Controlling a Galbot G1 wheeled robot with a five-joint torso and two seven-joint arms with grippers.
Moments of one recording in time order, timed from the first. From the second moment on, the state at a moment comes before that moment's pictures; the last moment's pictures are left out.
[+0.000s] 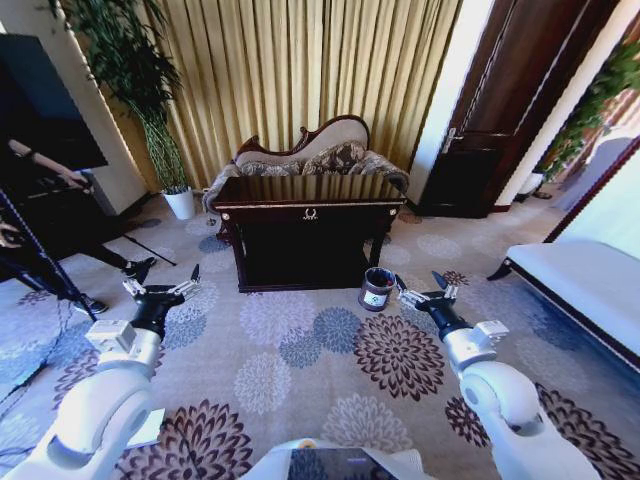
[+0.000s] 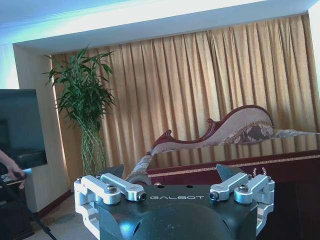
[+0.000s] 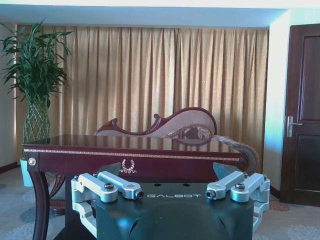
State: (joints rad) left arm 1.62 -0.92 -0.77 -2.45 -0.56 0.31 -0.41; right arm -1.56 1.10 0.72 2.26 0.48 -0.20 0.05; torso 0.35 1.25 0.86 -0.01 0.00
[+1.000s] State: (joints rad) left arm 1.62 -0.92 -0.77 -2.45 -0.56 0.32 -0.41; right arm -1.56 1.10 0.72 2.26 0.48 -0.20 0.05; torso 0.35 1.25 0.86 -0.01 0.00
